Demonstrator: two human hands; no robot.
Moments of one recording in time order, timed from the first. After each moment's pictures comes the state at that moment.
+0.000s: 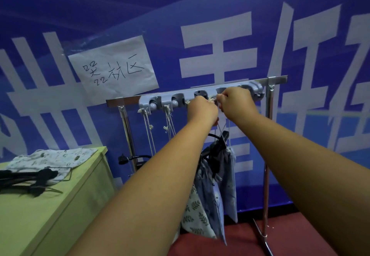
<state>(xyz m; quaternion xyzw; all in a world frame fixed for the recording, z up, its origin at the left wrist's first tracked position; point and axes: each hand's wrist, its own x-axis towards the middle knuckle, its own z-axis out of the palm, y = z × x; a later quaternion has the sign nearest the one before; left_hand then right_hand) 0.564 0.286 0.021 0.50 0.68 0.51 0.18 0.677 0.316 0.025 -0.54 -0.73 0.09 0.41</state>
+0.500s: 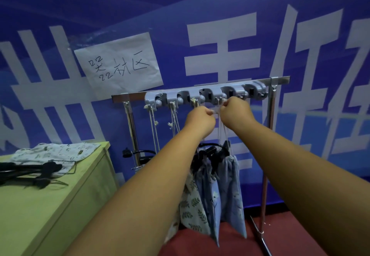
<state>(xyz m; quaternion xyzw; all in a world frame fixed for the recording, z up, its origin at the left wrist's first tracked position) 0.531 0.269 -0.009 0.59 0.69 0.38 0.16 0.656 0.290 0.007 -0.60 -0.69 0.15 0.37</state>
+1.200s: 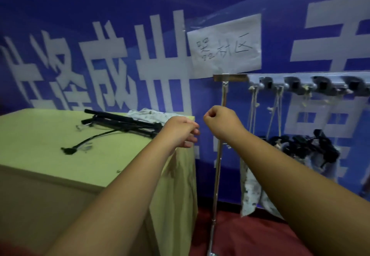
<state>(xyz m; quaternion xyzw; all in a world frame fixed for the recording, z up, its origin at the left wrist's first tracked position) 0.267 0.013 -0.032 0.36 0.70 0.54 0.28 0.391 0.115 -0.025 -0.37 -0.82 0.27 0.33</state>
